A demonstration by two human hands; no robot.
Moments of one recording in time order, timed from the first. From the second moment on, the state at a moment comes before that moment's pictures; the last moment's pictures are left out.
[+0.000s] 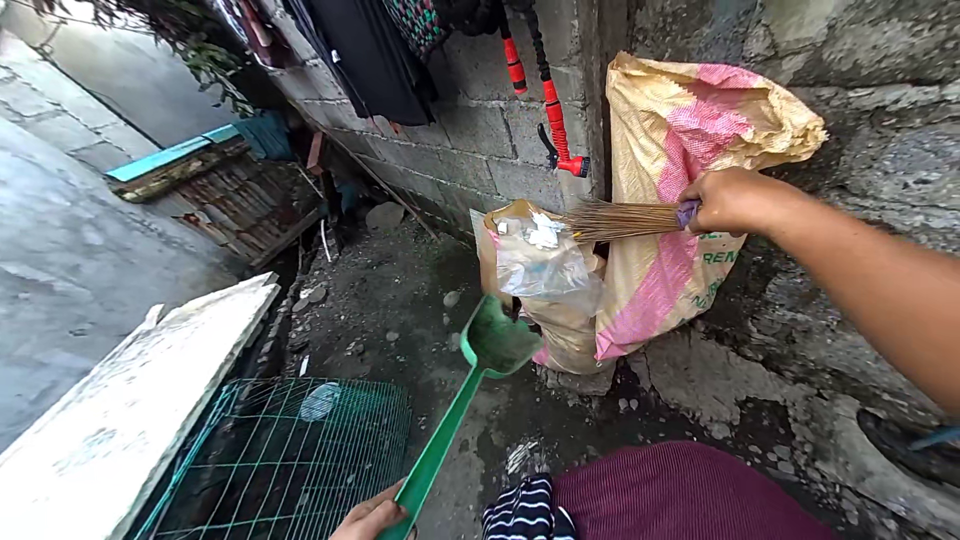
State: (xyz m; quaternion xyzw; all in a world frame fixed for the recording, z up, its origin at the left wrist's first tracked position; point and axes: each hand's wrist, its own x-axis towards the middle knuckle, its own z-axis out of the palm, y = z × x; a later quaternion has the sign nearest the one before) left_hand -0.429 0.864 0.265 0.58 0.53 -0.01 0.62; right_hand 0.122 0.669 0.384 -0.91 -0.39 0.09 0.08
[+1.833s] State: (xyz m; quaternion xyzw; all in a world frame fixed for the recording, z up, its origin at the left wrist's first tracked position) left_hand -0.243 0.983 0.363 0.33 0.21 0.07 0.92; right_hand 0.070 0.481 0.411 -0.83 -0.52 0.07 0.19
